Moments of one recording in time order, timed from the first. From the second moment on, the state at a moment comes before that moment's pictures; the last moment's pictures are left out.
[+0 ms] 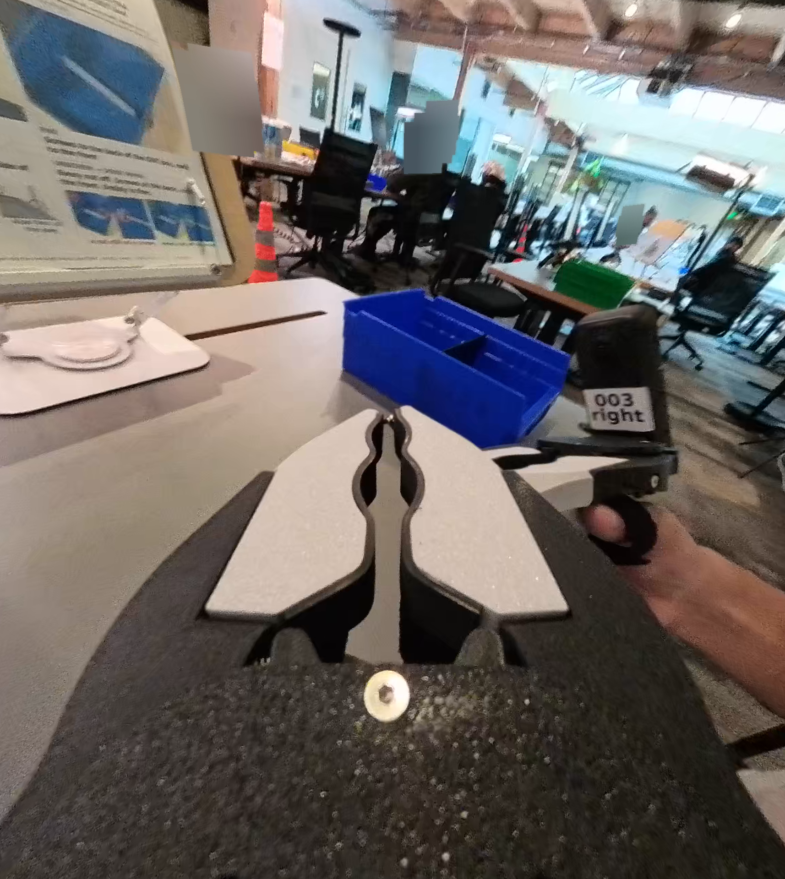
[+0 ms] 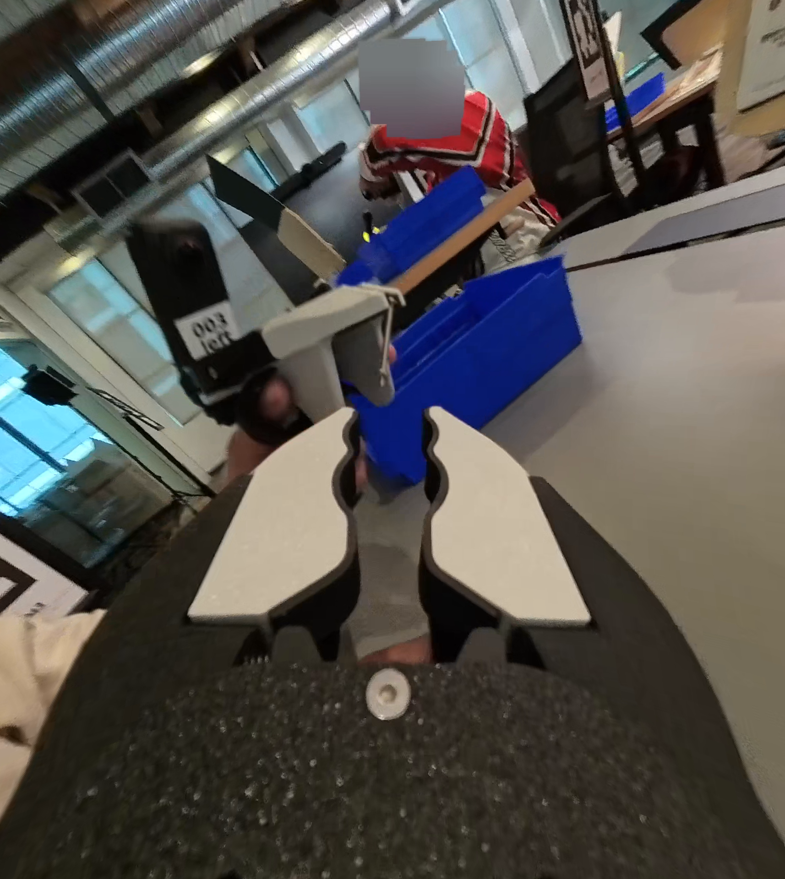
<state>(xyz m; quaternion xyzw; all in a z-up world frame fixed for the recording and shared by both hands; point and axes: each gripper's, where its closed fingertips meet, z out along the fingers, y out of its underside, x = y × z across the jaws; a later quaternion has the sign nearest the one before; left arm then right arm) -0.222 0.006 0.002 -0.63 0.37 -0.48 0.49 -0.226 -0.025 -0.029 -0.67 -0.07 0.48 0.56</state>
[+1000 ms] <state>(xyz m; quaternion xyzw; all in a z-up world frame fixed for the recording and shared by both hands) -0.216 -0.045 -0.021 -0.58 0.38 -0.61 0.39 -0.204 -0.051 -0.012 -0.65 -0.20 0.46 0.58</state>
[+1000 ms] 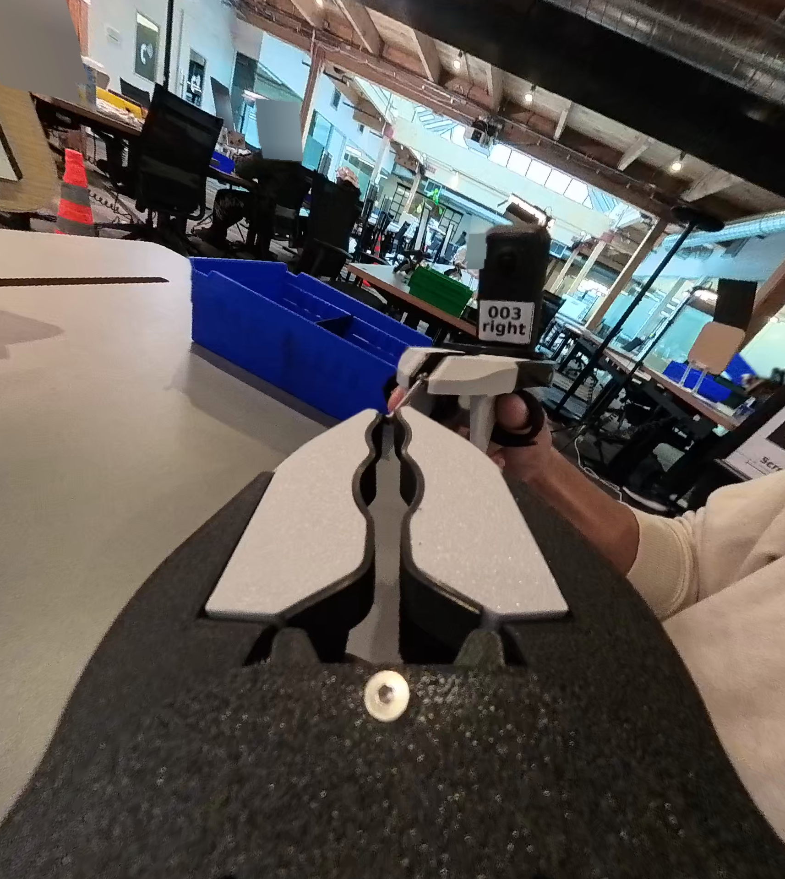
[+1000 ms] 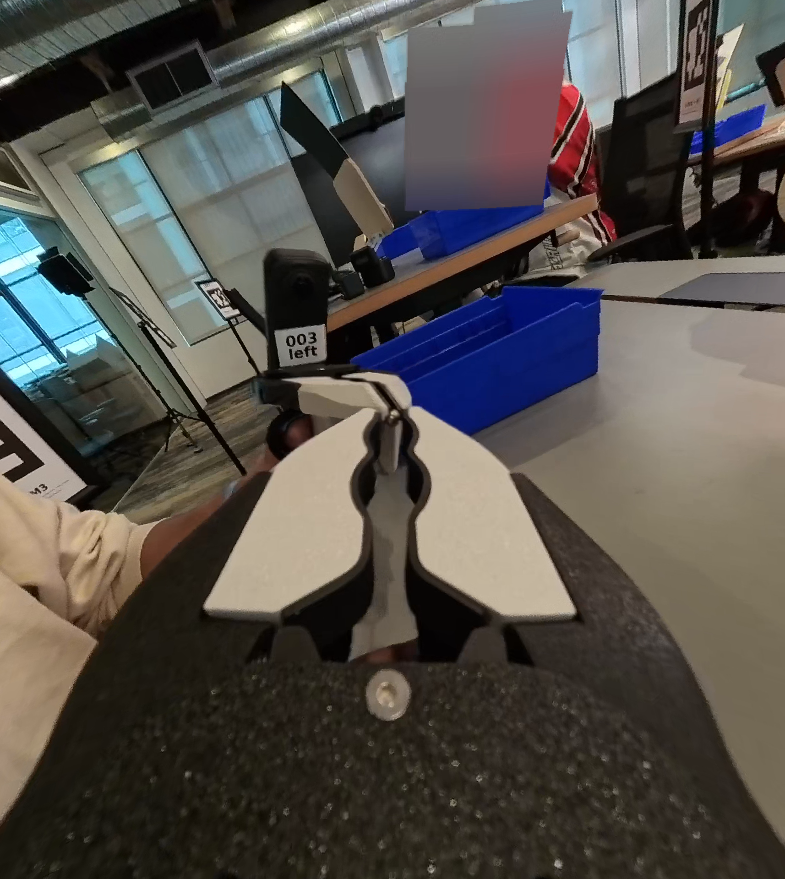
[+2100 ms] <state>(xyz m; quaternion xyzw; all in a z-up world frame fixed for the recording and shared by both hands) -0.217 -0.037 -0.050 -0.61 0.41 -0.52 0.43 -0.218 -0.057 -0.046 -0.67 -0.20 0.46 0.54</state>
